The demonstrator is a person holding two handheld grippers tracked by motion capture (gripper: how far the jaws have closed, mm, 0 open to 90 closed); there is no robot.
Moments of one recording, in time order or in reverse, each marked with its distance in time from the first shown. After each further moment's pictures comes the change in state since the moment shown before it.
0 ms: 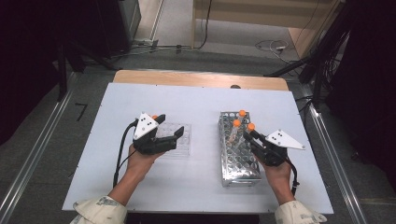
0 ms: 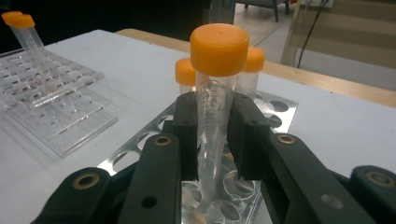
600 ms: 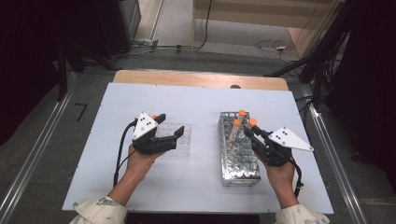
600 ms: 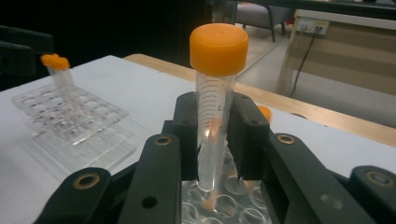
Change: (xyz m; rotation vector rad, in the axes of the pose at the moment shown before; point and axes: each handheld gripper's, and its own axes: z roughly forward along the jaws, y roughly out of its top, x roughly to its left) left arm -0.002 0.004 -0.003 -0.017 -0.013 -0.002; right arm 0.024 0.035 -0.022 -0.060 0.005 -0.028
